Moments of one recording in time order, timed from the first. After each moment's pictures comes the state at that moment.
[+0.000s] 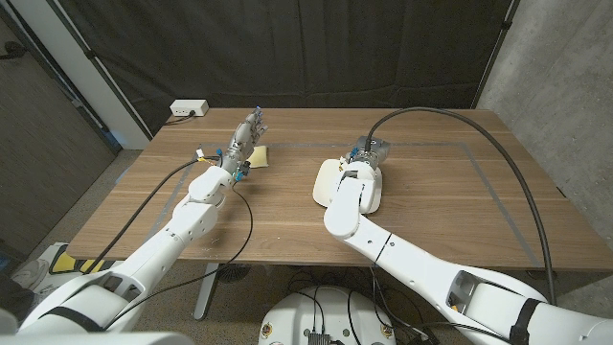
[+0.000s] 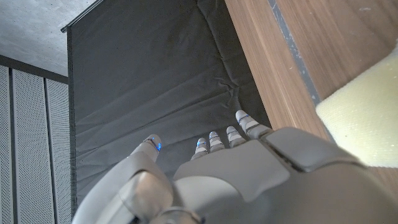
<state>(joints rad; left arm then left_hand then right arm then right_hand) 0.76 0.49 0.40 -1.22 -0.58 -0.40 -0.11 0.18 0.10 0.39 0.12 0.24 -0.14 -0.11 0.21 0.18 -0.09 -0.07 0.20 0.18 -0.13 -0.04 0.18 0.17 0.00 -0.03 0.26 0.19 -0.70 -0.18 -0.95 -1.63 -1.62 -1.29 0.59 0.71 0.14 0.40 -0.13 0.18 0.58 -0.14 0.20 0.19 0.56 -0.11 0.24 0.19 0.48 -0.05 0.20 0.19 0.33 -0.04 0.44 0.21</state>
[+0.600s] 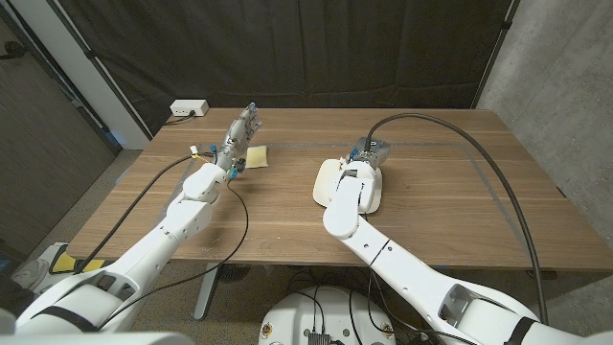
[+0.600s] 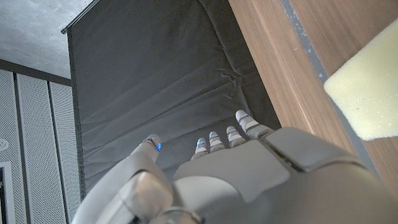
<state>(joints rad) 0.76 0.52 0.39 -1.23 -0.56 -0.41 -0.09 0.18 0.10 0.39 0.12 0.24 -0.14 -0.11 0.21 0.18 -0.09 -0.07 0.20 0.18 -0.13 -0.04 0.18 0.17 0.00 -0.03 0.26 0.19 -0.79 -0.10 -0.82 -1.63 -1.76 -1.17 0.67 0.70 0.13 0.40 -0.13 0.18 0.60 -0.14 0.20 0.19 0.57 -0.11 0.24 0.19 0.49 -0.05 0.20 0.19 0.33 -0.04 0.44 0.21</state>
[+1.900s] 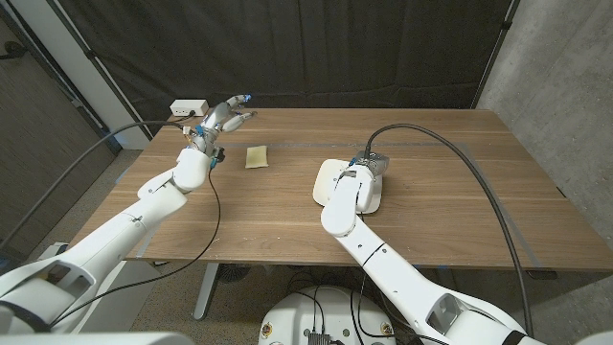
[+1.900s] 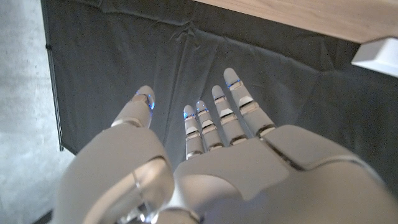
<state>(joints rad) 0.73 0.74 0.45 -1.40 0.18 -0.23 0.40 0.62 0.01 0.50 -0.17 0.18 0.34 -0.08 0.29 0.18 0.39 -0.11 0.24 0.19 0.44 -0.05 0.27 0.22 0.48 0.02 0.43 0.20 -0.84 0.00 -0.71 -1.58 -1.86 -1.08 0.81 0.72 0.12 0.42 -0.15 0.18 0.65 -0.14 0.21 0.19 0.58 -0.11 0.22 0.19 0.47 -0.05 0.18 0.19 0.33 -0.04 0.45 0.21</state>
